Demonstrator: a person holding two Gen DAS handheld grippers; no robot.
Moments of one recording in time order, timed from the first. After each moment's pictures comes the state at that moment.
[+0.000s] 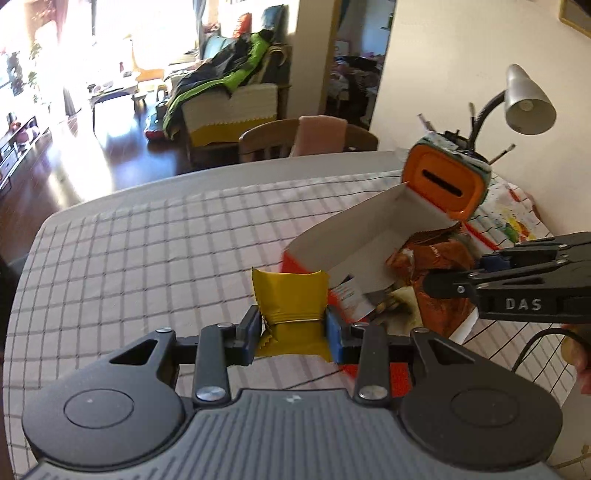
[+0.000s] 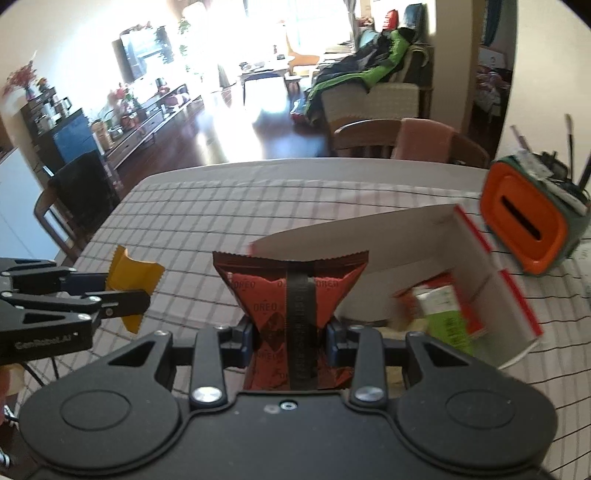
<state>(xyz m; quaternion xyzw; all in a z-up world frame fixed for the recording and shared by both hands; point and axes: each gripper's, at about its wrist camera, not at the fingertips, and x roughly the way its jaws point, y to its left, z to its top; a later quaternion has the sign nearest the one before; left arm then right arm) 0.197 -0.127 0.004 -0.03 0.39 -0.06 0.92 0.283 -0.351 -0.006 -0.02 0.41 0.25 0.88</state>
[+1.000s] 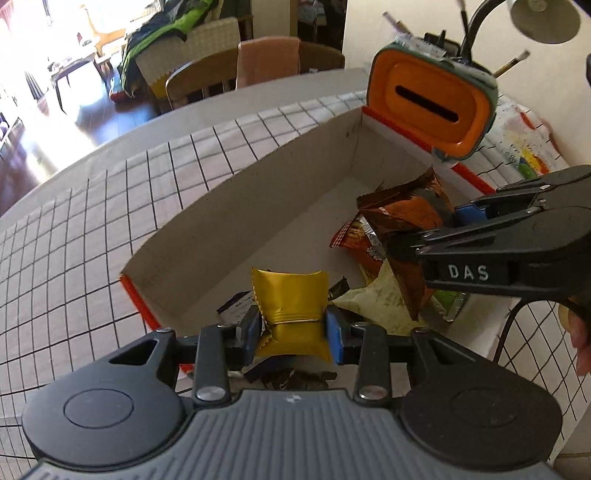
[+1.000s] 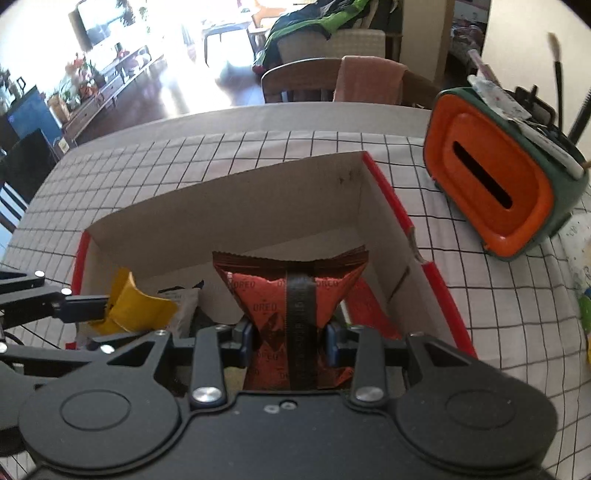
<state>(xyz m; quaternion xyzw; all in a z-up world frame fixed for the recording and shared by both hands) 0.315 -0.249 -0.069 0.03 0.51 -0.07 0.86 0.385 -0.413 -0.074 -0.05 0.49 0.22 0.84</state>
